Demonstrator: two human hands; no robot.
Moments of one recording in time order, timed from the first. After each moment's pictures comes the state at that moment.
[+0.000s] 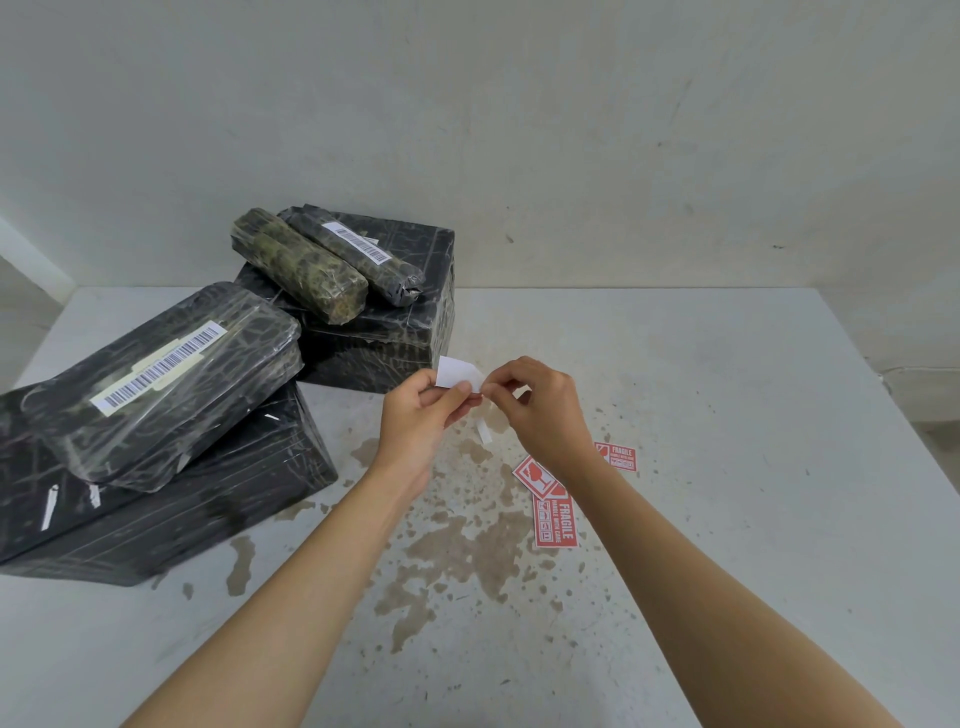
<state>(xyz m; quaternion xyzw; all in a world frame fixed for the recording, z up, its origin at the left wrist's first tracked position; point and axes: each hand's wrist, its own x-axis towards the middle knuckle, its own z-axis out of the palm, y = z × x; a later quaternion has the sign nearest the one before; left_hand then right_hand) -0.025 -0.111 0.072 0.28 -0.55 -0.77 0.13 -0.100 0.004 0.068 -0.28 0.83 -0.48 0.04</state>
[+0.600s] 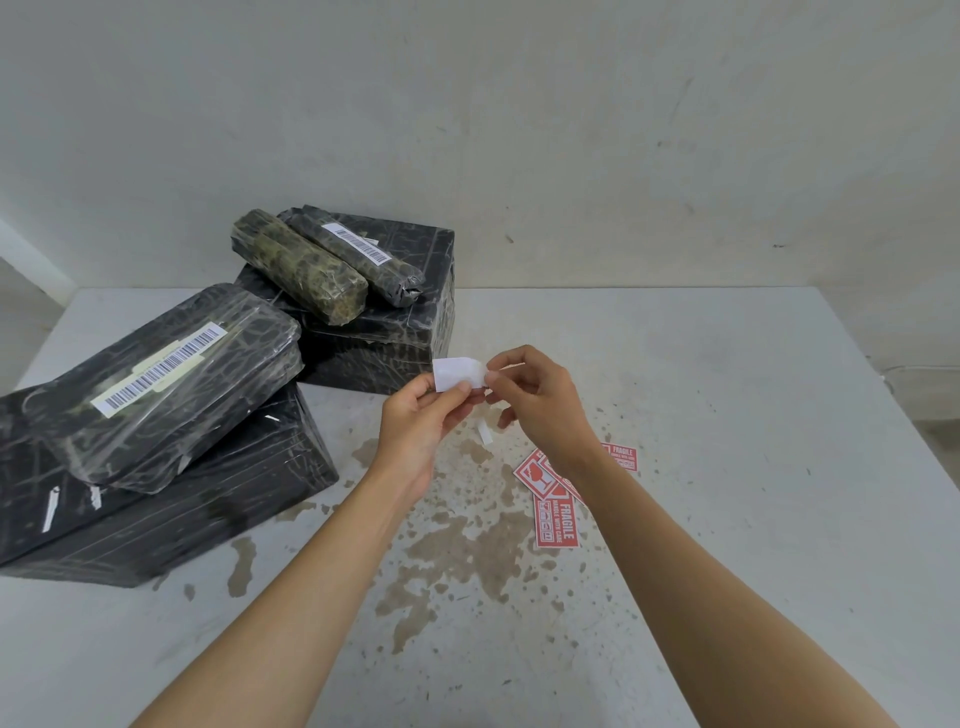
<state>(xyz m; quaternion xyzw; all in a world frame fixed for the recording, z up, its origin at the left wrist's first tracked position) -0.023 -0.111 0.072 0.30 -0.49 -0.81 0.12 -0.100 0.003 0.076 -0.15 0.75 -0.62 0.21</state>
